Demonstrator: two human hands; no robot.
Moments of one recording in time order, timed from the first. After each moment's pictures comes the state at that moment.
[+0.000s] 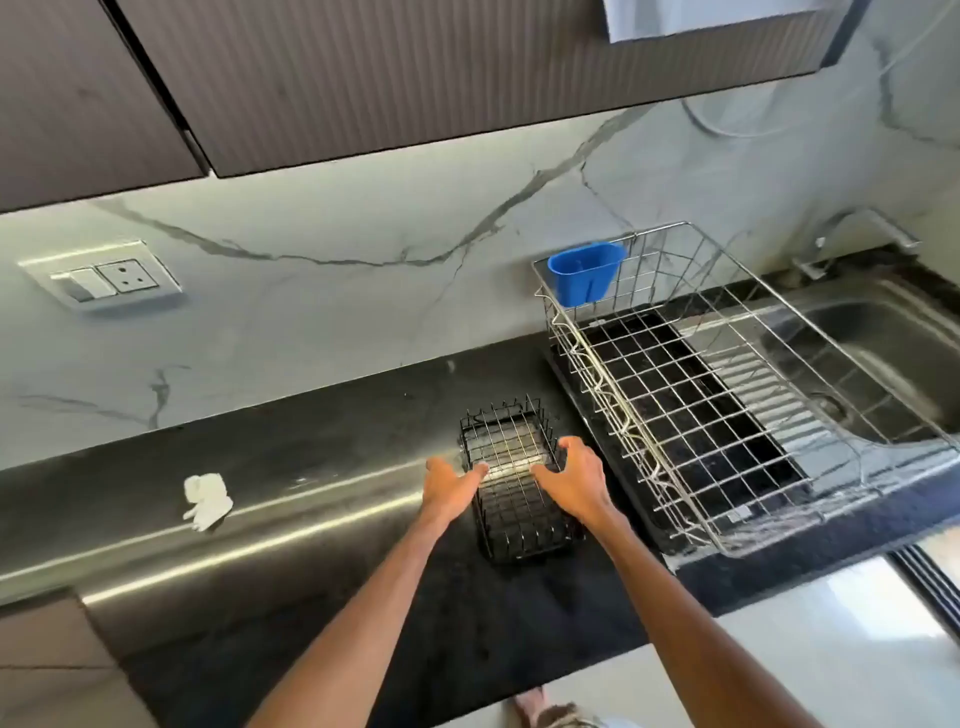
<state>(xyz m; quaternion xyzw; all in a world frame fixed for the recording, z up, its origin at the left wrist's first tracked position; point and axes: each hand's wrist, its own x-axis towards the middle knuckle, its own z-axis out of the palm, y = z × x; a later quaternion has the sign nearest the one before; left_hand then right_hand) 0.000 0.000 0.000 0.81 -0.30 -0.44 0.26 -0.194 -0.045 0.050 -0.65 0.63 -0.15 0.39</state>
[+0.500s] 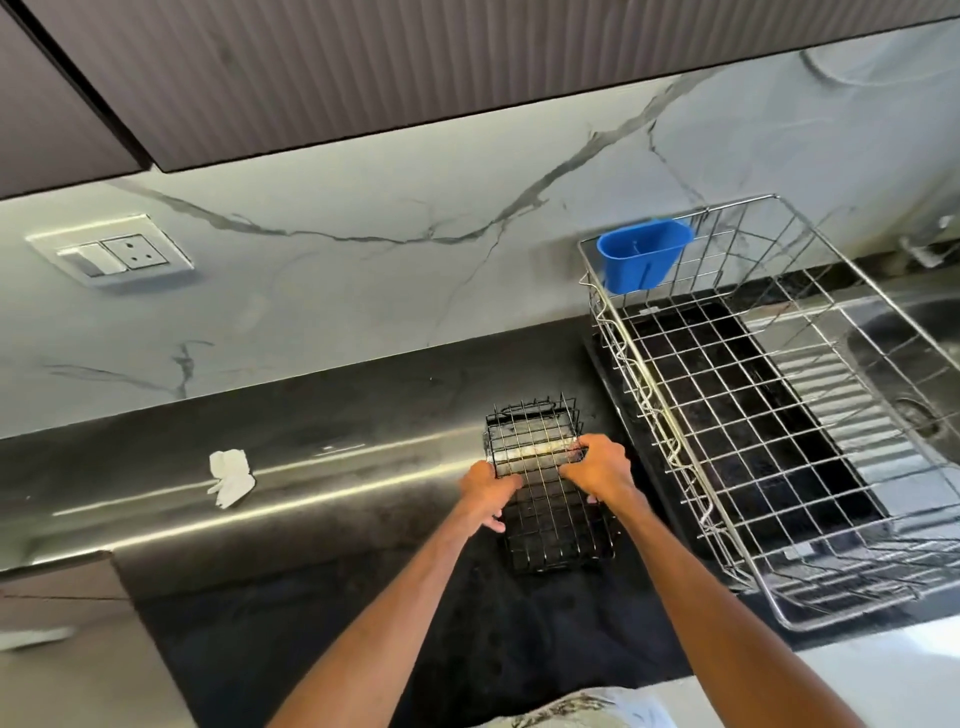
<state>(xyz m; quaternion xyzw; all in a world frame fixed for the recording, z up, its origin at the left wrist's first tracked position) -0.017 -0.027 0.010 0.80 -0.24 -0.52 0.19 -0.176 -0.113 0.014 -0.65 0.65 0.00 0.40</state>
